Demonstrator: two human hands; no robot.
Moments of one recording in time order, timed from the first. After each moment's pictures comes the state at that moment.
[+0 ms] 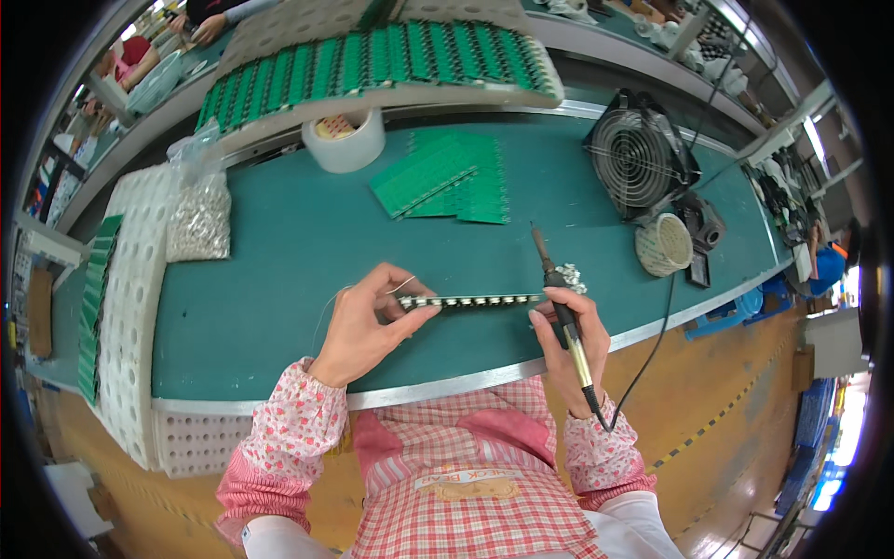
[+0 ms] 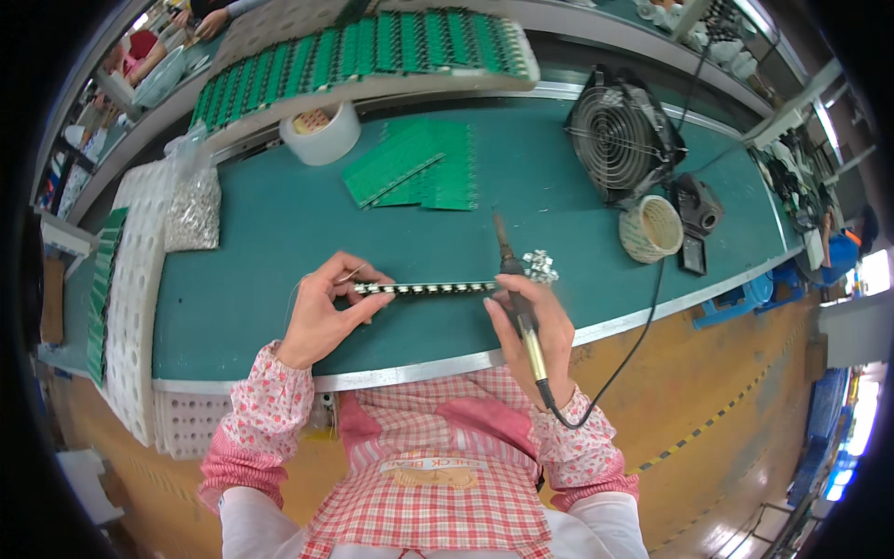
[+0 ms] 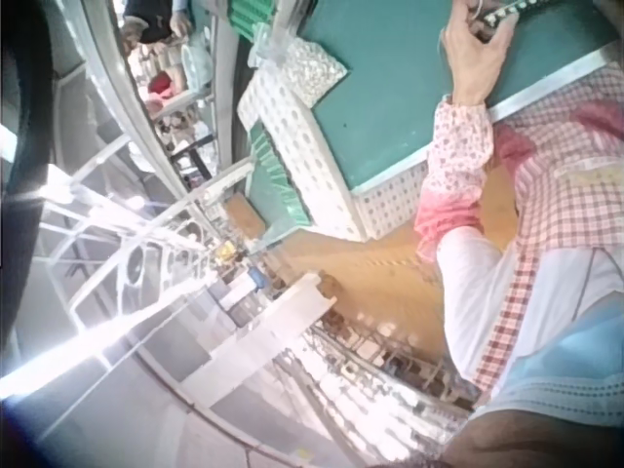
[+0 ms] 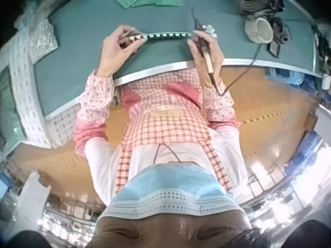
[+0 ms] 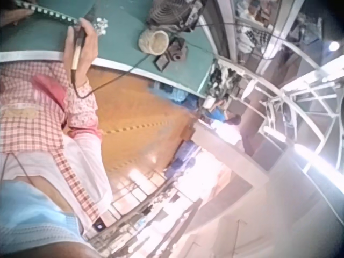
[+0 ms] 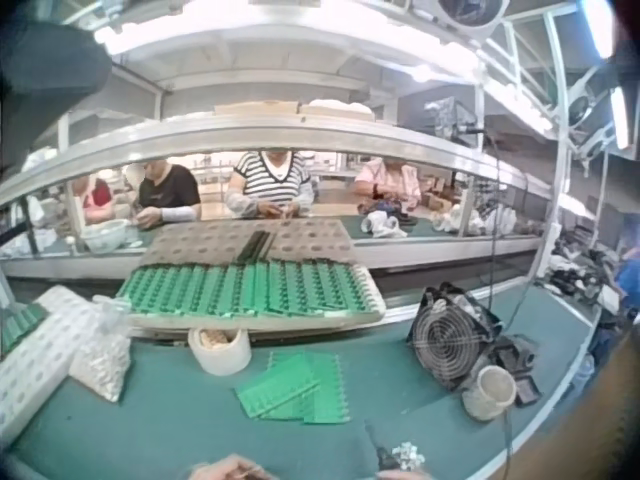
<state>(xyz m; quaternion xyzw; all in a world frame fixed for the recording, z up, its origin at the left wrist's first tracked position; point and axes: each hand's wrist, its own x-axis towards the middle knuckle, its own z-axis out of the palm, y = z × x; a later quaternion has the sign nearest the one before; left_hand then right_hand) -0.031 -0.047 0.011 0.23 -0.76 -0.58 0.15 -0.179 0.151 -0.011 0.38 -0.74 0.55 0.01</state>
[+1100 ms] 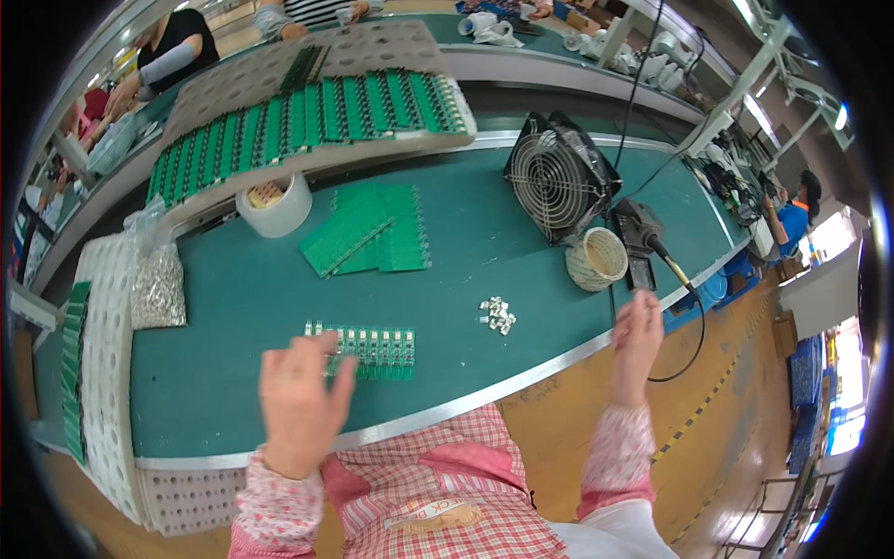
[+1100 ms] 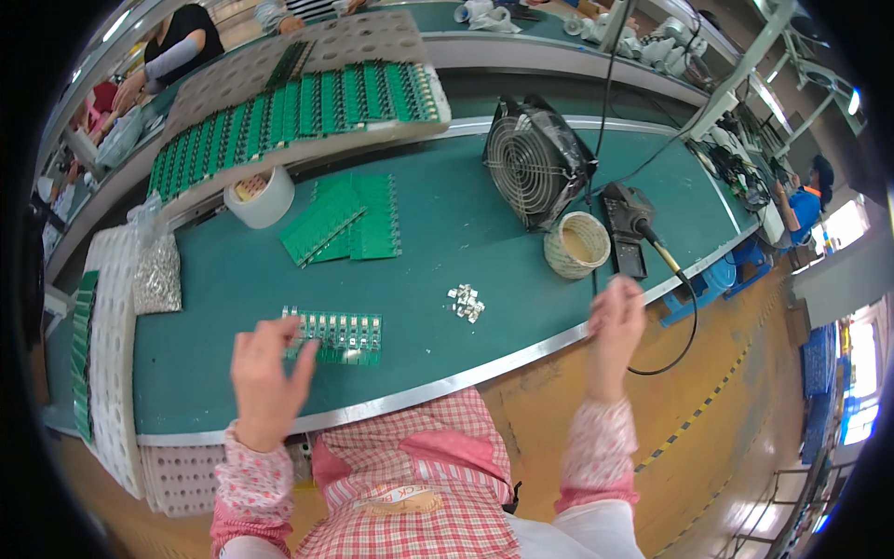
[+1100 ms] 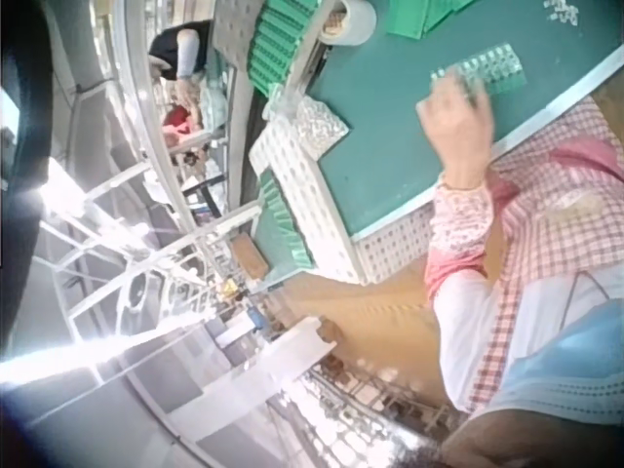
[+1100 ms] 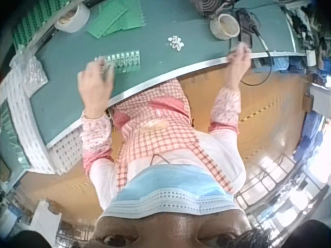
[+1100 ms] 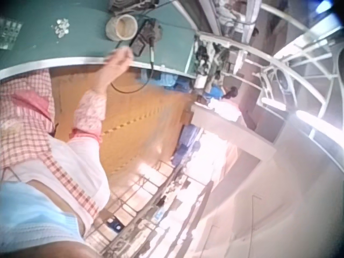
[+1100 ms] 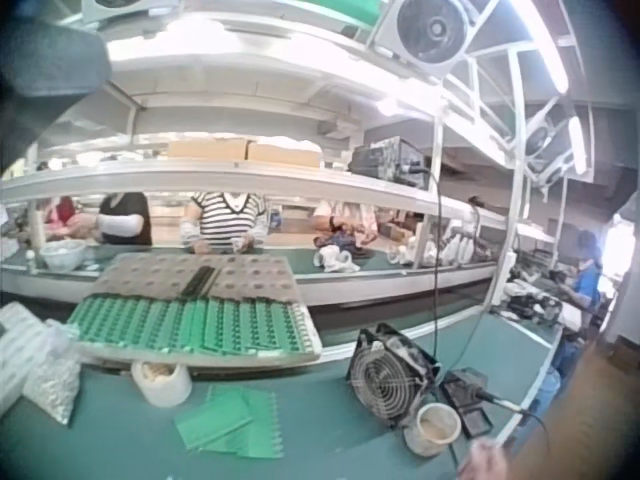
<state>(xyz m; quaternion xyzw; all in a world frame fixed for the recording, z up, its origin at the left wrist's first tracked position) -0.028 -0.013 0.039 0.21 -0.93 -0.13 0.28 -0.290 0.259 0.008 0.08 -0.70 0.71 -0.02</state>
